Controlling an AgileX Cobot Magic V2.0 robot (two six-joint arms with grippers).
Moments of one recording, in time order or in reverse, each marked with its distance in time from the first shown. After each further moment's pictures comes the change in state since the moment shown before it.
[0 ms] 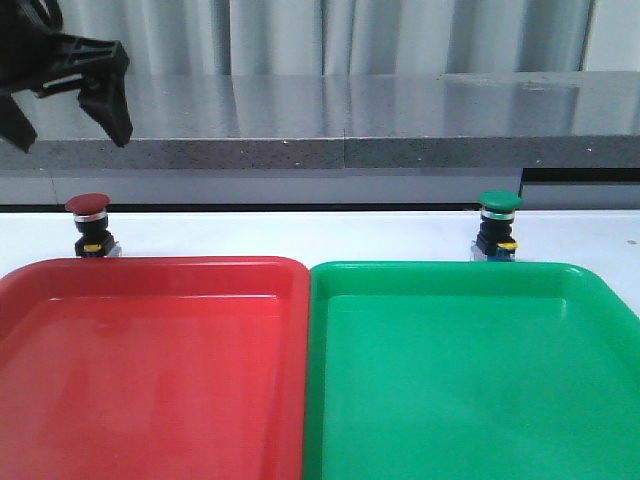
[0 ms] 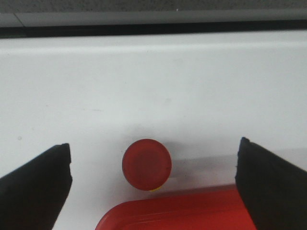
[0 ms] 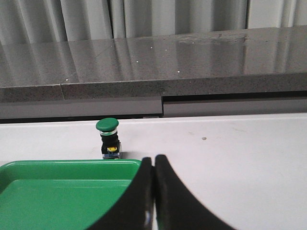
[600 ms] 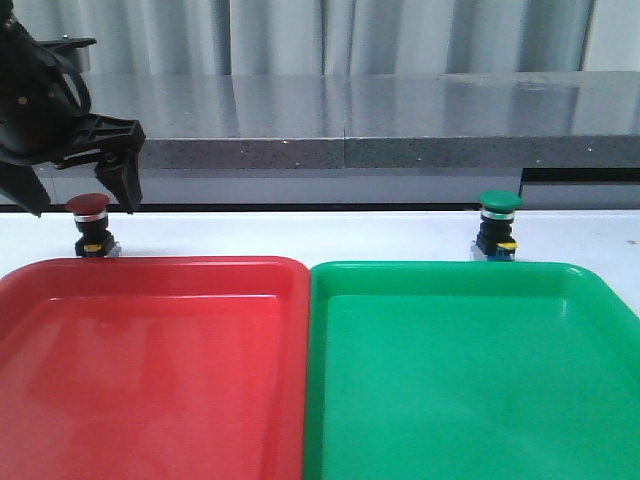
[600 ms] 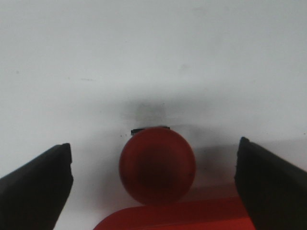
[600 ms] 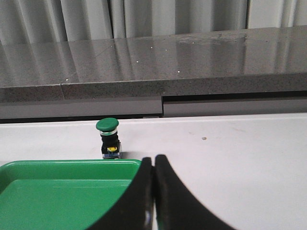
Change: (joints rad) left arm 0.000 0.141 -0.001 0.000 -0.015 0.000; right arm 0.000 0.000 0.000 0.000 0.000 0.000
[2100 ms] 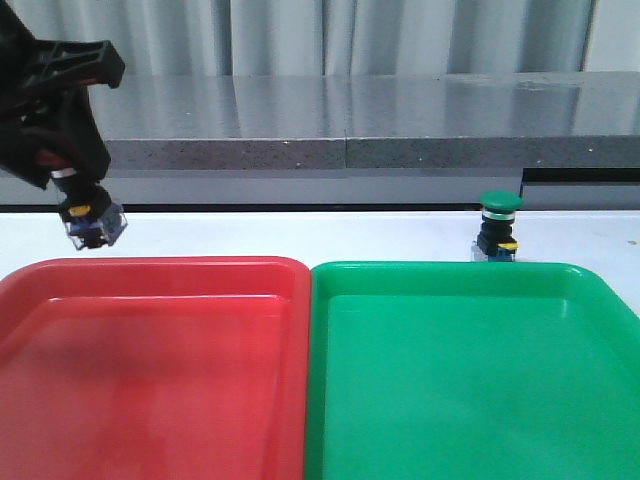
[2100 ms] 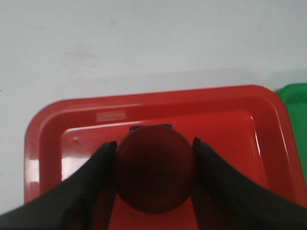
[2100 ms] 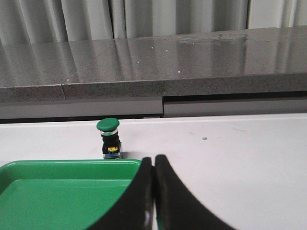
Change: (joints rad) left arm -0.158 -0.439 0.382 -0.045 -0.080 -0.097; right arm 0.000 0.000 0.000 0.000 0.000 0.000
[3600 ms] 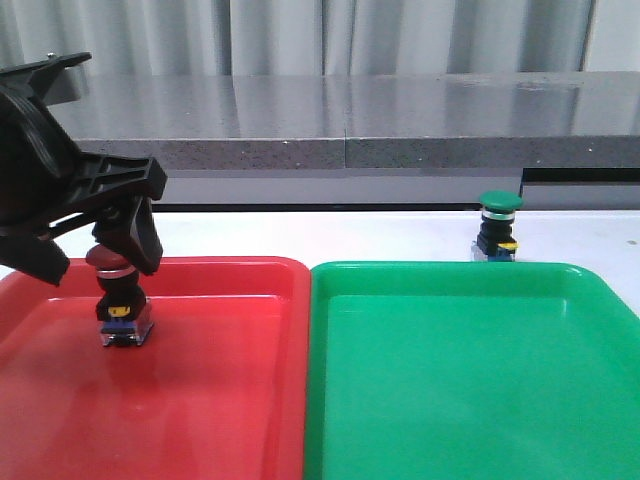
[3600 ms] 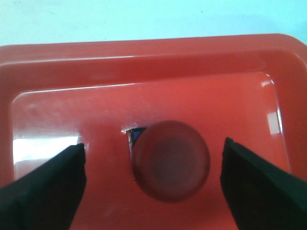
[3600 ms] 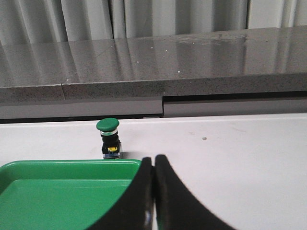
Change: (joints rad) left arm -0.058 0.129 0.098 -0.033 -0.157 -0.026; right arm 0.000 0.000 0.000 0.000 0.000 0.000
